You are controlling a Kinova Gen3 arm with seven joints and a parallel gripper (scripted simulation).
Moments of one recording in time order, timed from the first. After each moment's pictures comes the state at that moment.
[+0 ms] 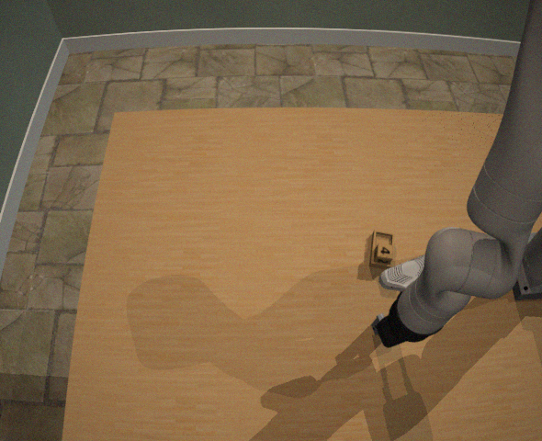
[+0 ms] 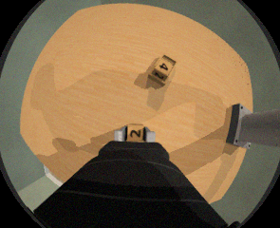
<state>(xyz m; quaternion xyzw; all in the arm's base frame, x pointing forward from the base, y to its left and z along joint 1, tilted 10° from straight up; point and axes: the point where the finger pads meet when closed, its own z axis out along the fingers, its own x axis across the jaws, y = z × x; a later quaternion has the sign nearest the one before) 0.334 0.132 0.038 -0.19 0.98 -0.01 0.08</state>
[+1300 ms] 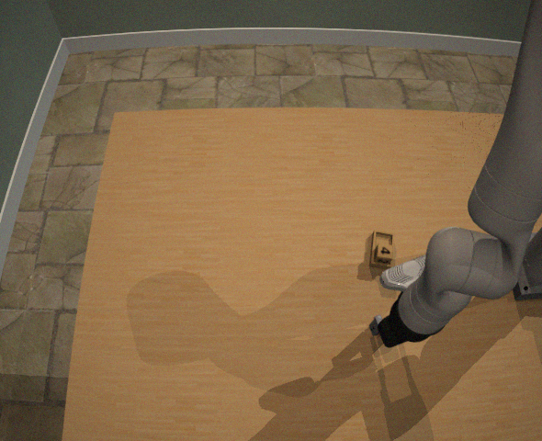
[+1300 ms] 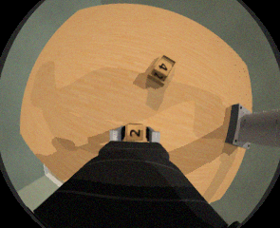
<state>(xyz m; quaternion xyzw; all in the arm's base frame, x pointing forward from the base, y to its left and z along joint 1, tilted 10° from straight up) 0.333 0.132 0.040 -0.19 0.98 -0.01 0.08</state>
